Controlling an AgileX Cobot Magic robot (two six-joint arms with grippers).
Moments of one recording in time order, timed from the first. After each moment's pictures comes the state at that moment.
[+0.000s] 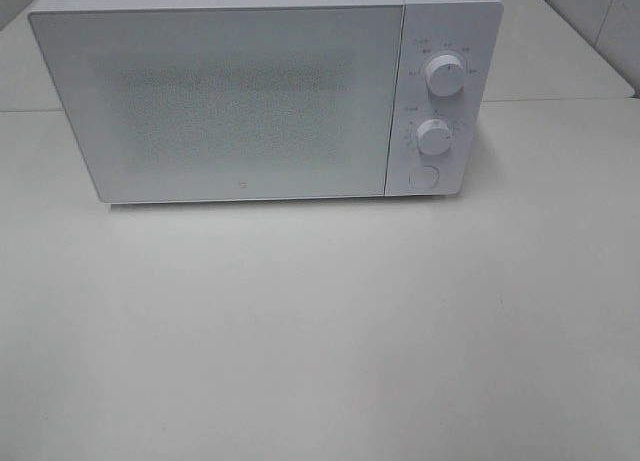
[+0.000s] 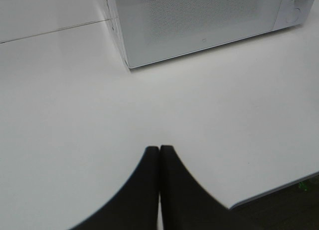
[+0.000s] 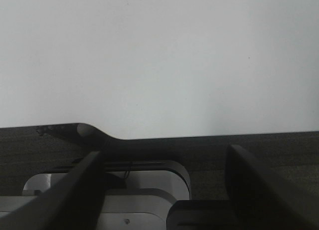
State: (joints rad) left arm -0.22 -0.01 -0.50 -0.07 1.05 0.14; right arm -0.08 0.63 -0.56 0.14 1.14 -0.06
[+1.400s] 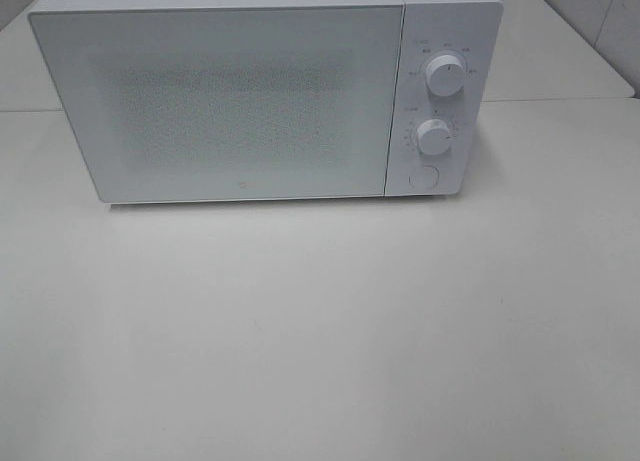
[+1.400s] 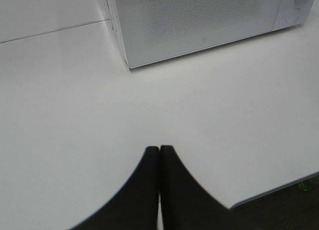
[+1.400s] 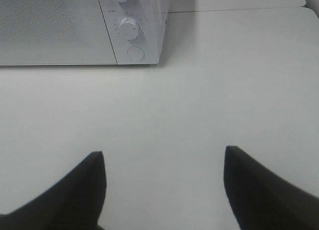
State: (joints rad) left arm -0.22 -0.01 -0.50 -0.07 1.05 0.14; right arm -0.01 0.00 -0.50 0.15 1.02 -0.12
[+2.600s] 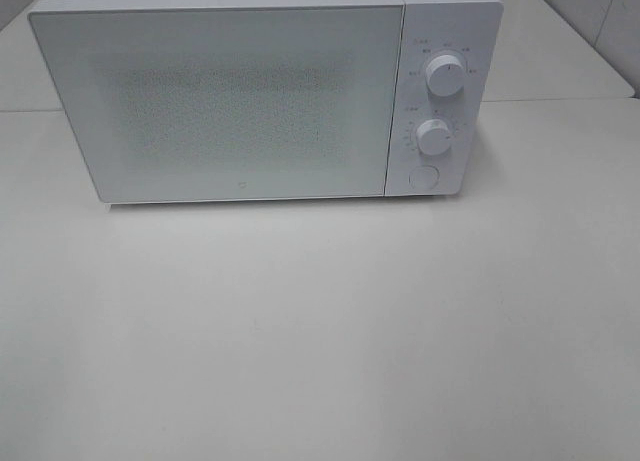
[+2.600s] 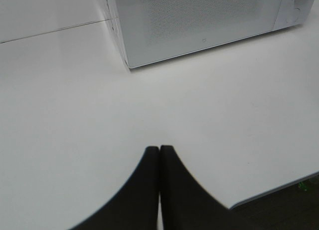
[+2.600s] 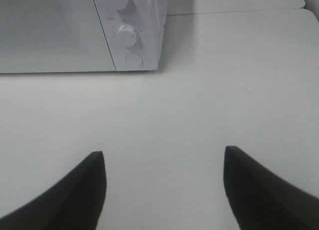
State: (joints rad) left arm -0.22 -0.01 -0.50 -0.08 1.05 0.14; right arm -0.01 0.11 -0.54 0.15 0.95 -0.12
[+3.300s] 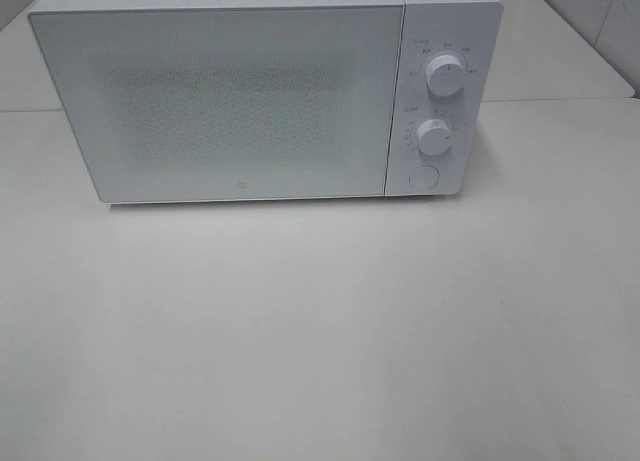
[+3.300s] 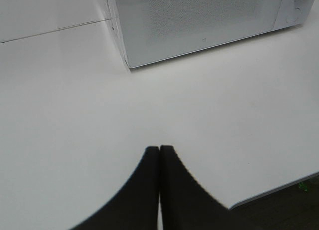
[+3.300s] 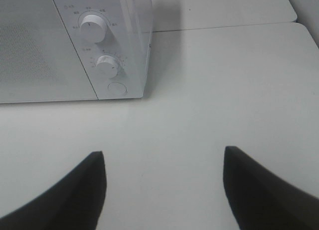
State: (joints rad) left arm -0.22 -0.01 -0.50 -0.08 1.05 0.14; right arm -0.01 0.45 -0.54 0.15 0.63 -0.14
